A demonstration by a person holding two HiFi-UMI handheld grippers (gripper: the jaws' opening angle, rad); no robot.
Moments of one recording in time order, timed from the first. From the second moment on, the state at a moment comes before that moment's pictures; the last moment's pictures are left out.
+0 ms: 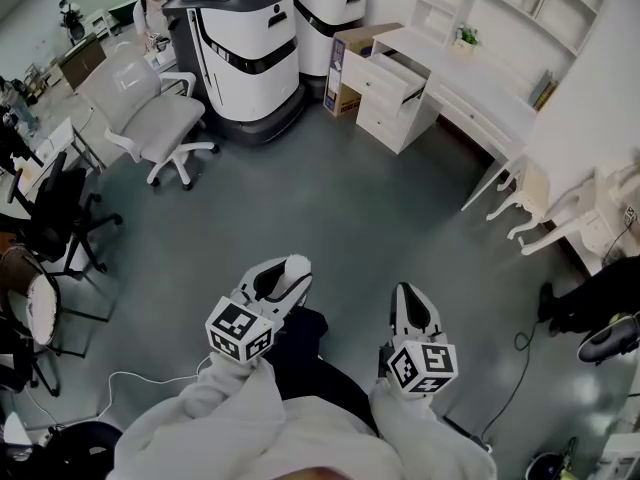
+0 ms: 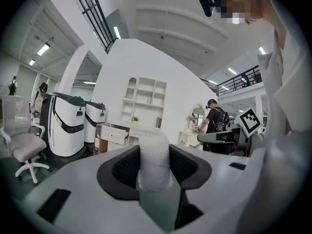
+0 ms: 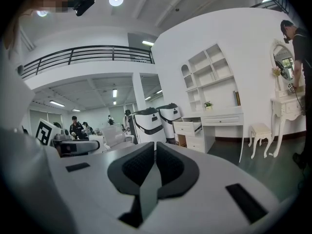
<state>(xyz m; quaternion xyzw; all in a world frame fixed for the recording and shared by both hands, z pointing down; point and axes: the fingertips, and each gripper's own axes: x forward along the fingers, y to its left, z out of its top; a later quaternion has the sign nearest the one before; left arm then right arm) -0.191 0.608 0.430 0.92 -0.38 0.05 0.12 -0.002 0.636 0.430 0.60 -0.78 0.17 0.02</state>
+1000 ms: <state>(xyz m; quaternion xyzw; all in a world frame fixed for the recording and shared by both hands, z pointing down) -0.162 0.447 0.398 0.94 -0.34 0.01 0.10 0.010 0.483 0.399 0.60 -0.78 0.15 0.01</state>
